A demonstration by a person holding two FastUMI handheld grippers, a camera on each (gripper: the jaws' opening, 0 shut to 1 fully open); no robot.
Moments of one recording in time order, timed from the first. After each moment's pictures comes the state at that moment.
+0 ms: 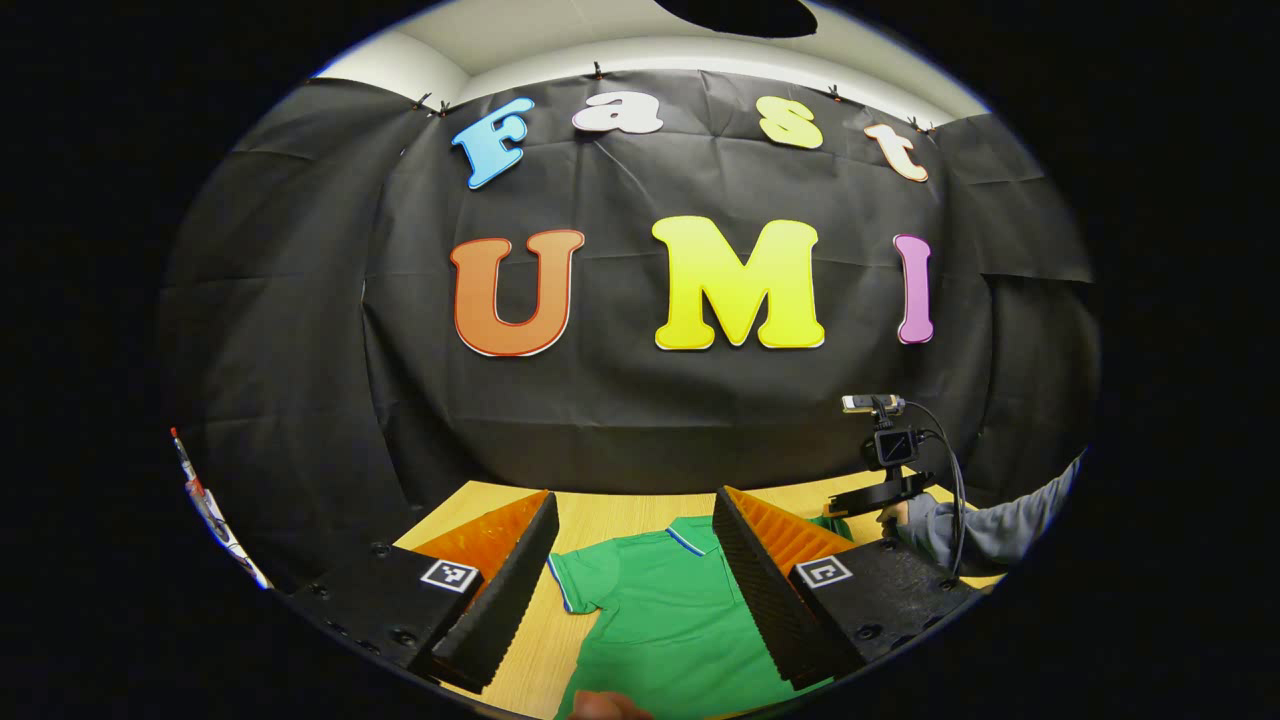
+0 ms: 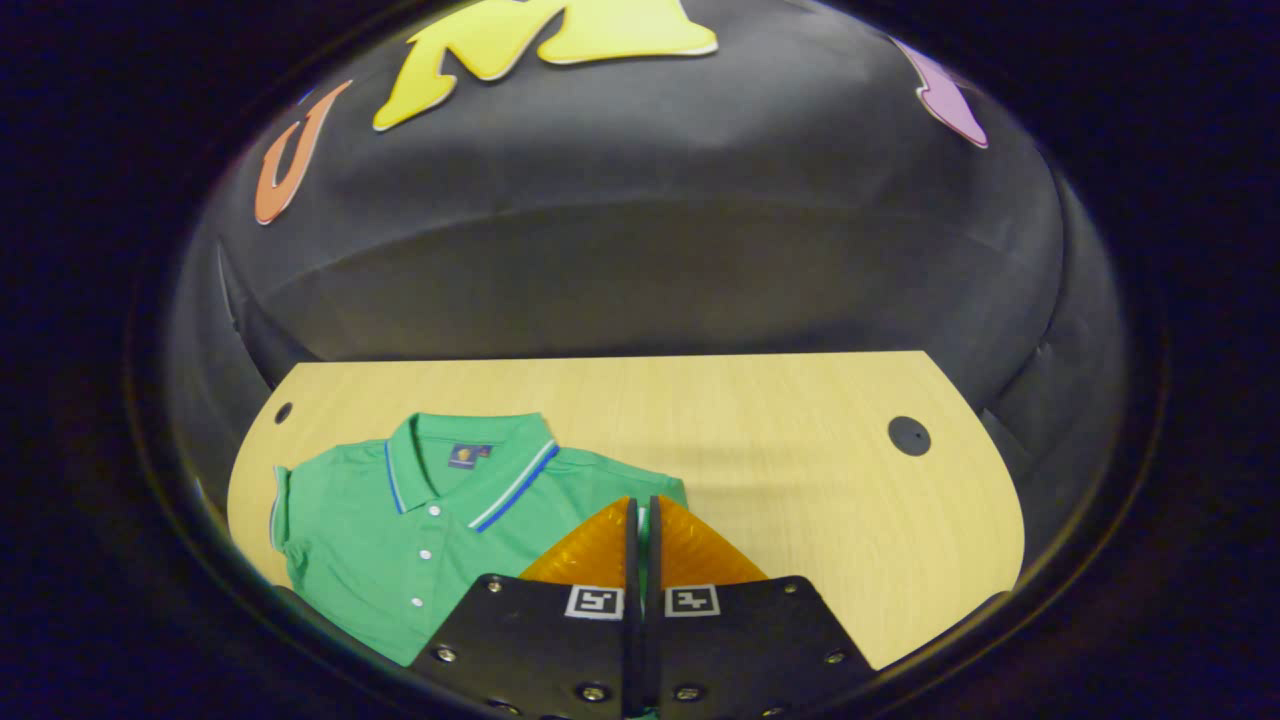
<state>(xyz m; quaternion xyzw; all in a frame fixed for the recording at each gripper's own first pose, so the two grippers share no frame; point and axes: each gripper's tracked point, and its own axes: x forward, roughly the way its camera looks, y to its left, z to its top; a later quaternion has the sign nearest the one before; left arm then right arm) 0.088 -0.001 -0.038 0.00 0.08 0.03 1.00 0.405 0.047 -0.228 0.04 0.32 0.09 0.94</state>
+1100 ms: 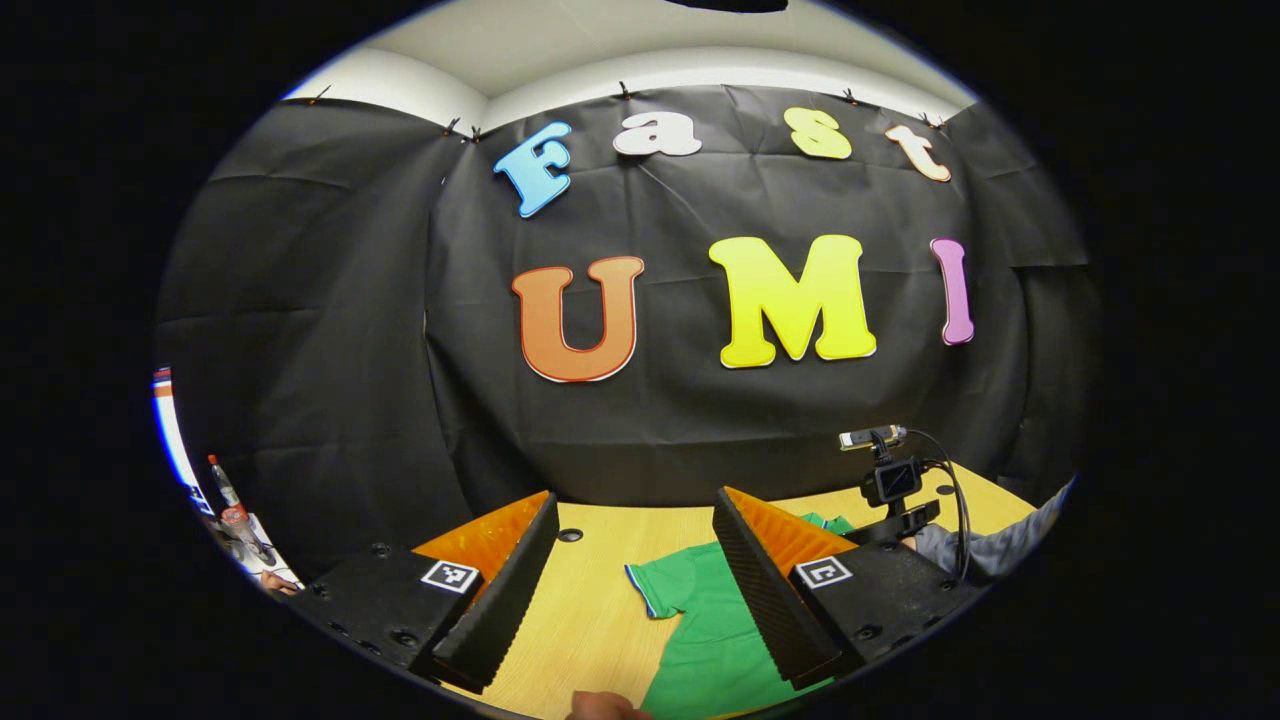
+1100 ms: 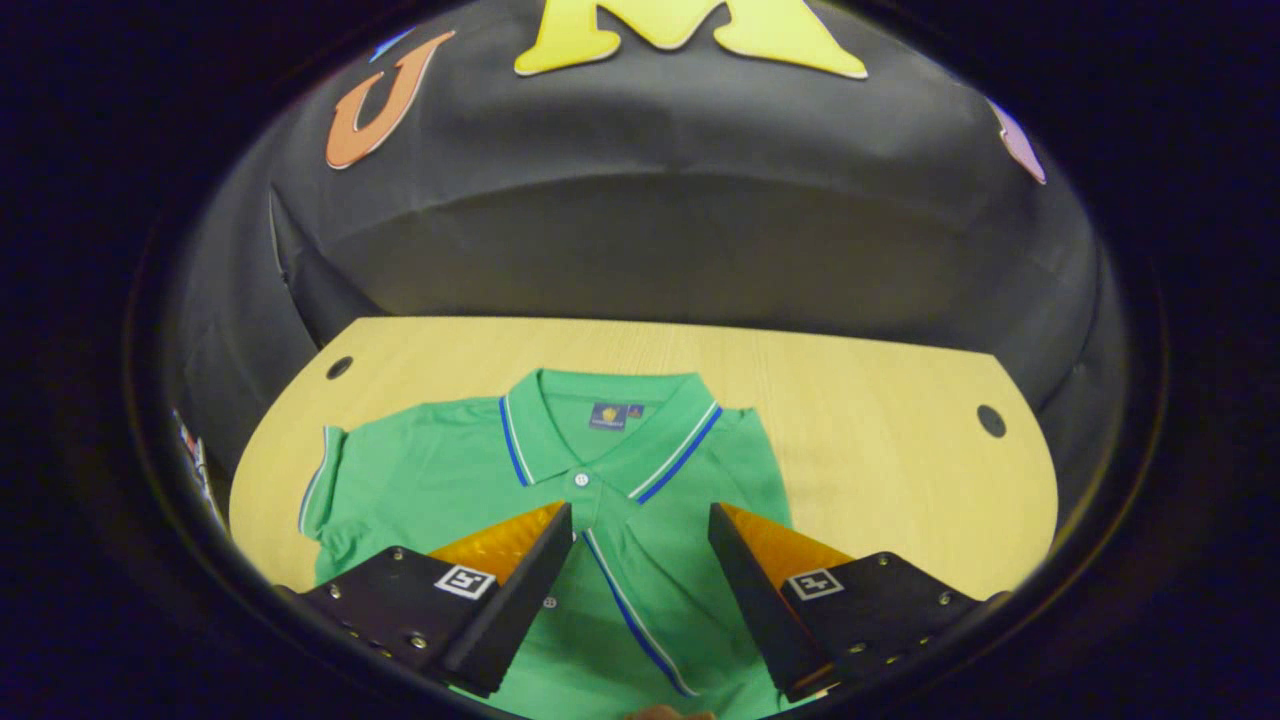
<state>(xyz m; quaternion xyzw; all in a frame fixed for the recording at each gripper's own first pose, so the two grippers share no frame) 0.059 0.065 -0.012 0.03 0.05 0.09 0.99 0.366 0.143 -0.227 0.01 0.30 0.14 0.94</state>
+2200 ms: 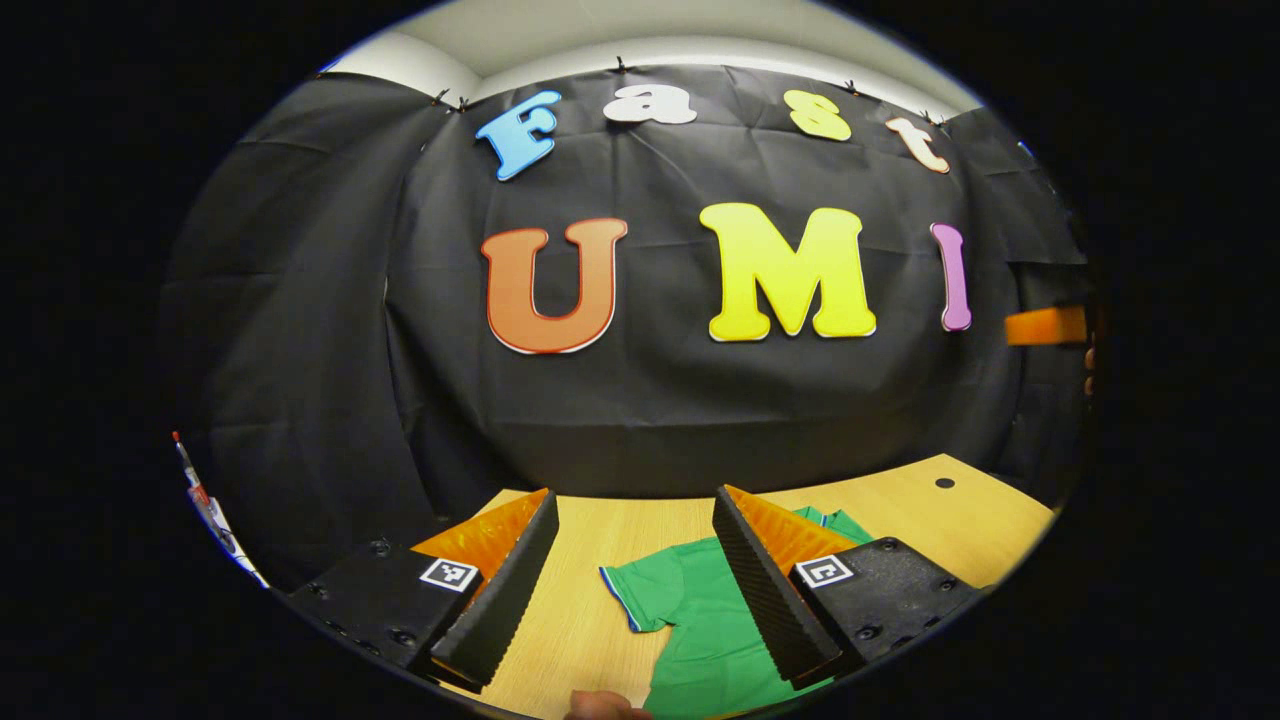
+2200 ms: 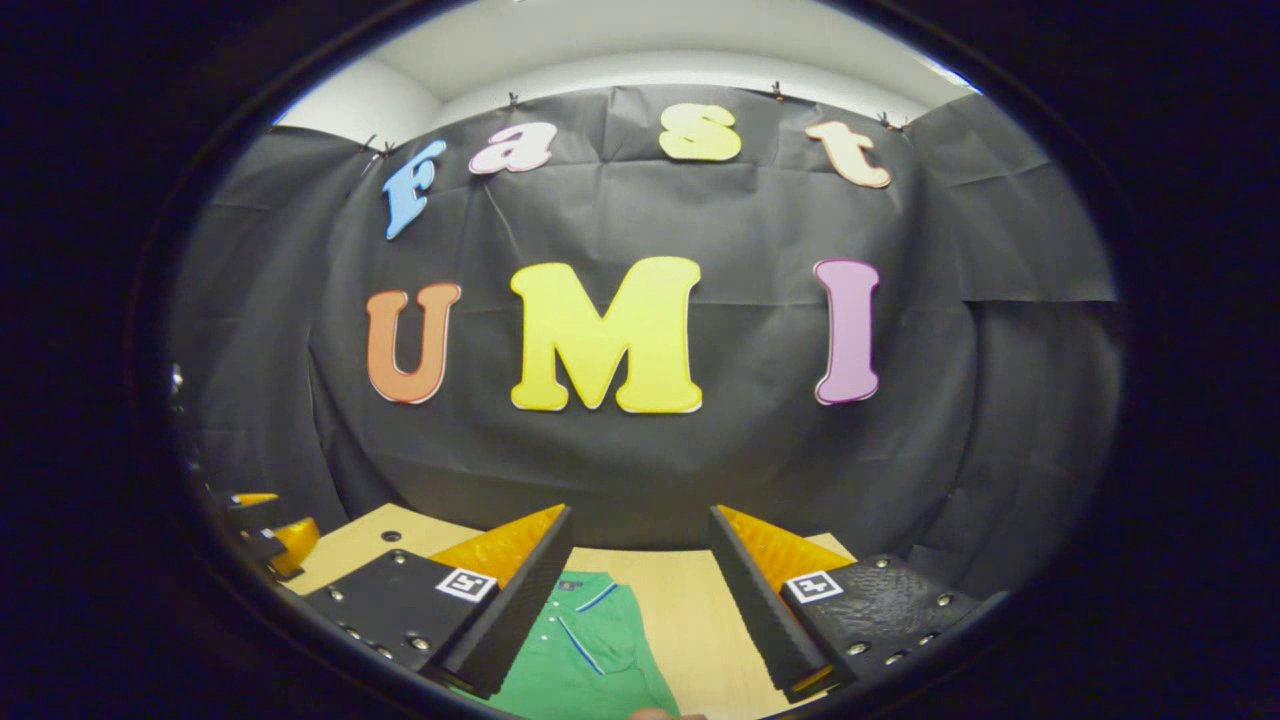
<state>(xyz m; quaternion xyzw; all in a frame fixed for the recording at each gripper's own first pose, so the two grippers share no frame) 0.132 0.078 -0.084 0.01 0.08 0.06 0.99 0.173 -0.003 0.057 0.06 -0.02 0.07 1.00</state>
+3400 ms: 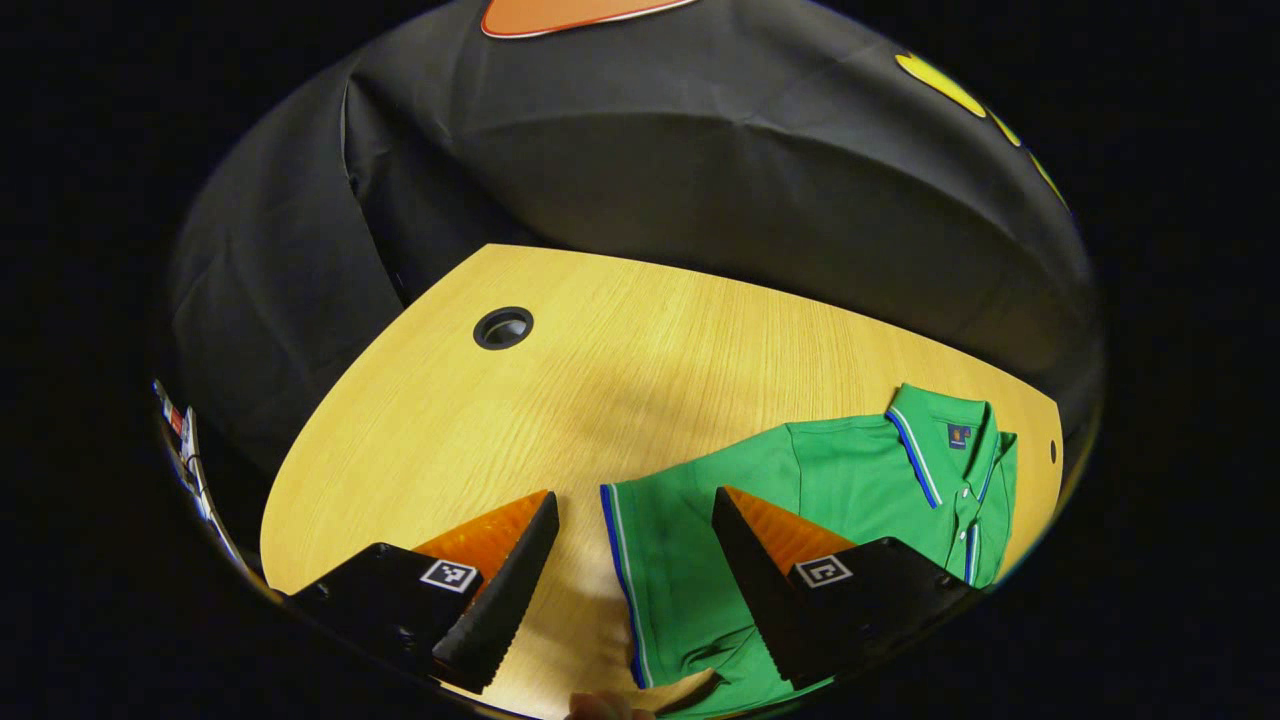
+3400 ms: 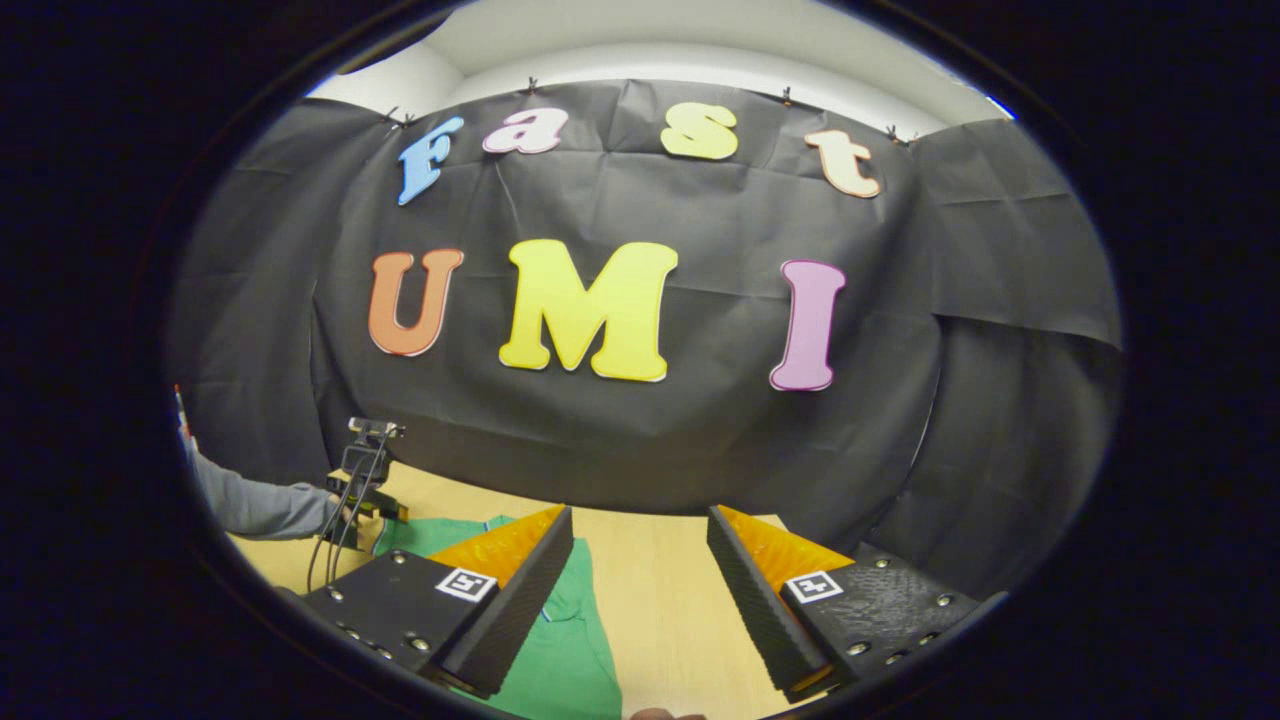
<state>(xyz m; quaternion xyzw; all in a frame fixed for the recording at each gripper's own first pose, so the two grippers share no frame) 0.284 0.137 -0.325 -0.09 0.44 0.14 0.88 0.125 -0.020 0.038 -0.01 0.04 0.05 1.00</state>
